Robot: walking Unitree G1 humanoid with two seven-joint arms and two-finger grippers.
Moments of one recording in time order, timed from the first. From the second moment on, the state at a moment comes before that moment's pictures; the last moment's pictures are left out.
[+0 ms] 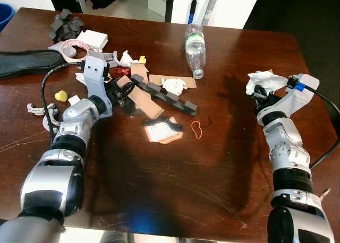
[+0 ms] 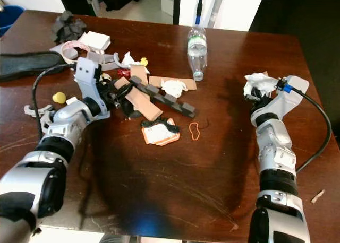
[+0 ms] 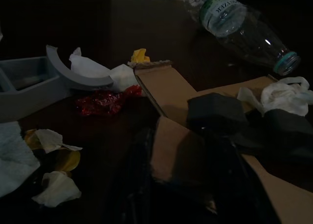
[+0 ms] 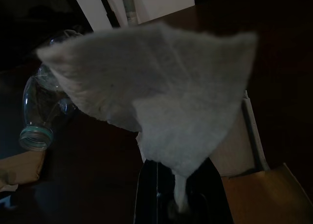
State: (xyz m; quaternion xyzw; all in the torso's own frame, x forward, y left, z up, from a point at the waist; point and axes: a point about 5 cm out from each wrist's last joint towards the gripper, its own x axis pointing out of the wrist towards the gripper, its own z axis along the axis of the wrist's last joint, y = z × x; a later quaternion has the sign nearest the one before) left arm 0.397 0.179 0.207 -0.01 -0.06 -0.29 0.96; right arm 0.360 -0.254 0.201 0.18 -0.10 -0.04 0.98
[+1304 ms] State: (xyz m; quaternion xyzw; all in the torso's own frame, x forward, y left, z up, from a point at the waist) left arm 0.348 0.187 0.311 -0.04 -0.30 -0.34 0.89; right arm 0.383 -0.233 0.222 0.21 -0.13 -0.01 0.97
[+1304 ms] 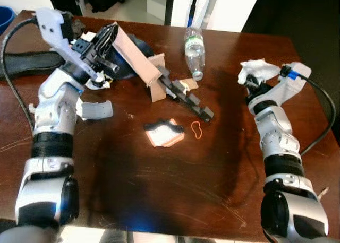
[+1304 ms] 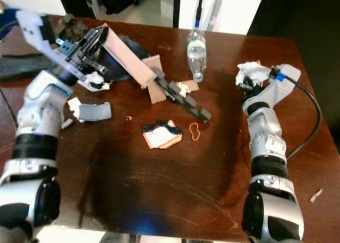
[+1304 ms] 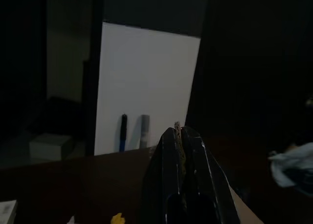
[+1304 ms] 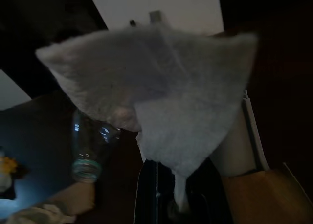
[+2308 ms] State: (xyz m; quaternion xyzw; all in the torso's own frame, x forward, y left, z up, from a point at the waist) left arm 0.270 0.193 0.279 -0.29 -0.32 -0.44 0.79; right arm 0.395 -0.210 0.226 0.27 -0.14 0.06 0.95
